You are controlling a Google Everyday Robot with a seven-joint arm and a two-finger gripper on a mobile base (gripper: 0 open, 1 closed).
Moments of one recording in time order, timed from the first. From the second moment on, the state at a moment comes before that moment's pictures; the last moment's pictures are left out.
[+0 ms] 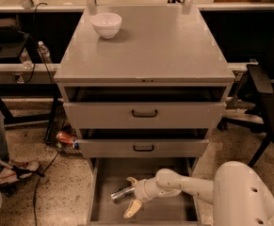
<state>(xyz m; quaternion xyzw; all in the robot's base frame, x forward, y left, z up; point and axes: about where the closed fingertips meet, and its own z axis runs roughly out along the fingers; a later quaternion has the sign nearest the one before) 0.510 0.046 0.196 -0.61 0.67 0.31 0.29</state>
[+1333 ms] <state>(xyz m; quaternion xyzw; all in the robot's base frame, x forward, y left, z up) 0.542 0.065 0.142 -0.63 0.68 0.25 0.29</state>
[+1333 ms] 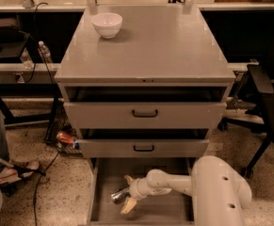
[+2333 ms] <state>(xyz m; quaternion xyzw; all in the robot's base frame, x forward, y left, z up) 0.543 0.057 0.115 -0.62 0.70 0.23 0.27</state>
